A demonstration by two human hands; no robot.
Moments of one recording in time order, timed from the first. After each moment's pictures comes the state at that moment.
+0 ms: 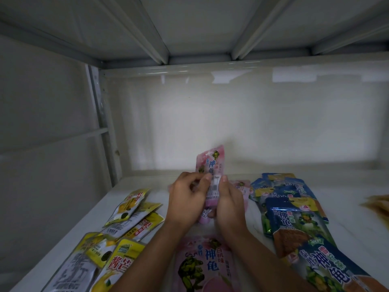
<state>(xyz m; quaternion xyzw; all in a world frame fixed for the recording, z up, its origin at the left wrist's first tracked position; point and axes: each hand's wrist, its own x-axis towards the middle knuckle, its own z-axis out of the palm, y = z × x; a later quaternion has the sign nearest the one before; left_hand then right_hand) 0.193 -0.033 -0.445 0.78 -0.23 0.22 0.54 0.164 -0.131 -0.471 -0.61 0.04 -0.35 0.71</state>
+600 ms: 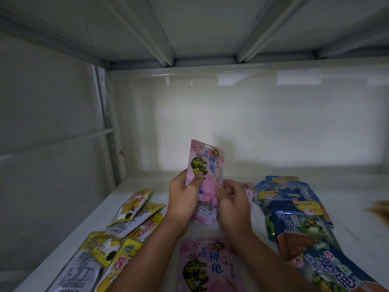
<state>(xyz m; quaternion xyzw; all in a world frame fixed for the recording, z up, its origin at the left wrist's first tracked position) 0.183 -0.030 -0.428 0.65 -0.16 0.06 0.74 0.172 -0.139 -0.478 -0.67 0.09 -0.35 0.65</state>
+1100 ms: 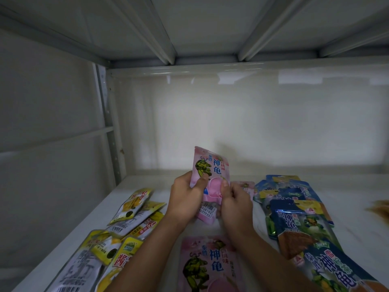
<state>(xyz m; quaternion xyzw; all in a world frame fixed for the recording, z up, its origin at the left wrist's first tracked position) 0.194 -0.027 -0.435 0.72 -0.19 0.07 0.66 0.164 -0.140 -0.474 -0.68 0.08 -0.37 0.63</state>
